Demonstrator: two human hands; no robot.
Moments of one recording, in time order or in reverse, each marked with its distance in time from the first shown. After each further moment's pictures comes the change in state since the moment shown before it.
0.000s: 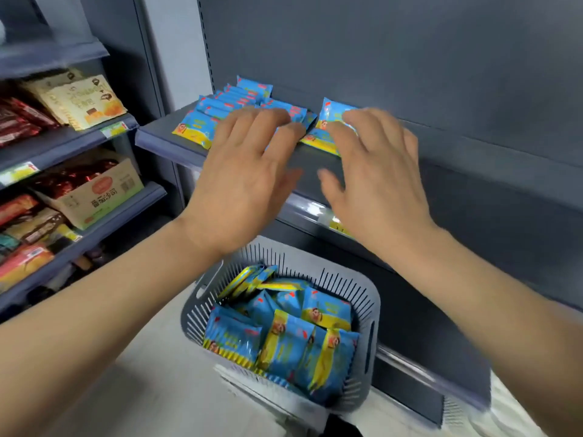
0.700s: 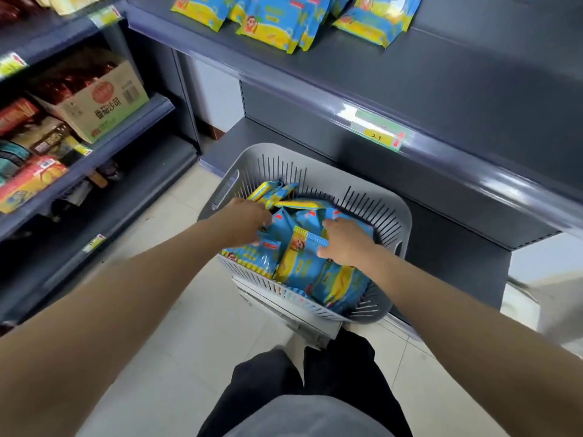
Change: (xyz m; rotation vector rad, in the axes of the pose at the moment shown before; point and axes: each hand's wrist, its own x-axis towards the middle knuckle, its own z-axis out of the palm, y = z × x) left_hand -0.206 -0.023 0.146 -0.132 -1.186 -0.076; right_hand -0.168 -0.022 0.197 0.168 -1.192 0.188
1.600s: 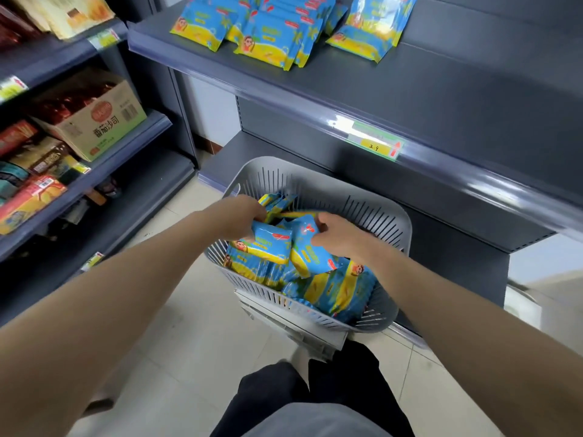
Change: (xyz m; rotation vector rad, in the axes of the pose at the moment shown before) left_hand 0.000 -0.019 -0.035 -0.125 -0.006 -0.072; right_hand 0.011 -0.012 -0.017 0.732 0.007 0.050
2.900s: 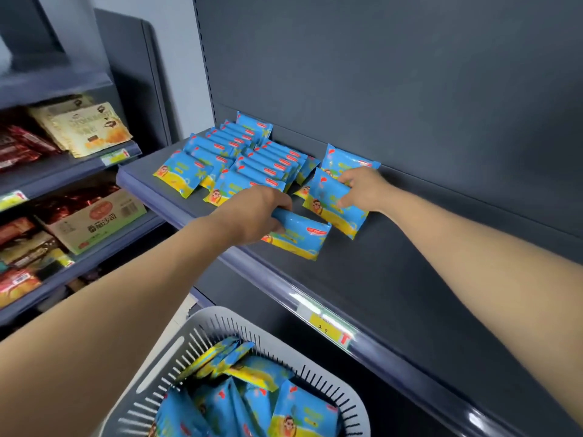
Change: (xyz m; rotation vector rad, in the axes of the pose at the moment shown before) left_hand 0.147 0.046 -0.241 -0.245 0.412 -0.050; right_hand 0.154 -0.121 -0.335 -0.341 0.369 -0.324
